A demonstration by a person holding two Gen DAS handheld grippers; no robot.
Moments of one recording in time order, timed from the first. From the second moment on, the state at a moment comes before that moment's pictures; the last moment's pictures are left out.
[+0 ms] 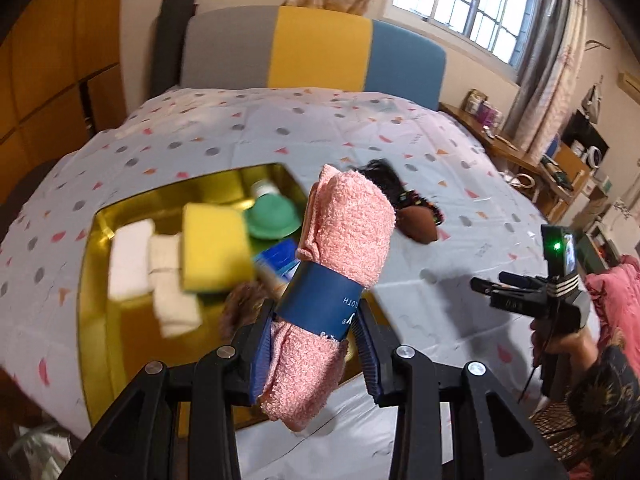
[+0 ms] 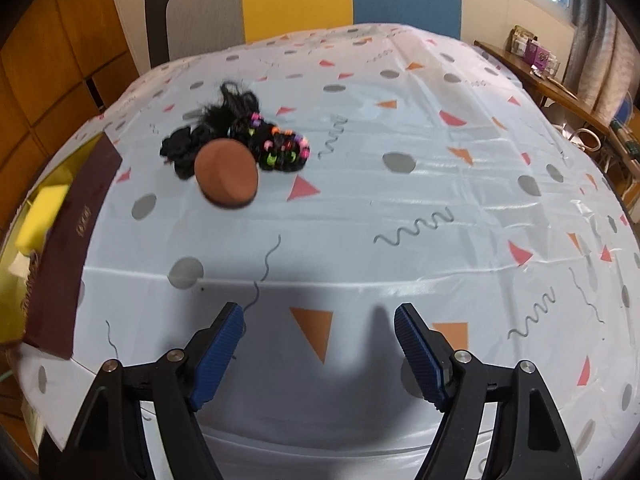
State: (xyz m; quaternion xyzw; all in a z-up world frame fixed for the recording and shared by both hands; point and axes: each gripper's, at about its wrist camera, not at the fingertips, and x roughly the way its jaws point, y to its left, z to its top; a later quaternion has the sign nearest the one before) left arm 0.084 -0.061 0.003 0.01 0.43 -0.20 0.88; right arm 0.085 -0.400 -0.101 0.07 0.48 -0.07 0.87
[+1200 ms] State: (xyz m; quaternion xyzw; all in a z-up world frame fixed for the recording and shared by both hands) left arm 0.053 0.027 -0.026 -0.02 0.41 -0.10 0.91; right arm 0.134 -0.383 -0.093 0.04 0.48 -0.07 0.87
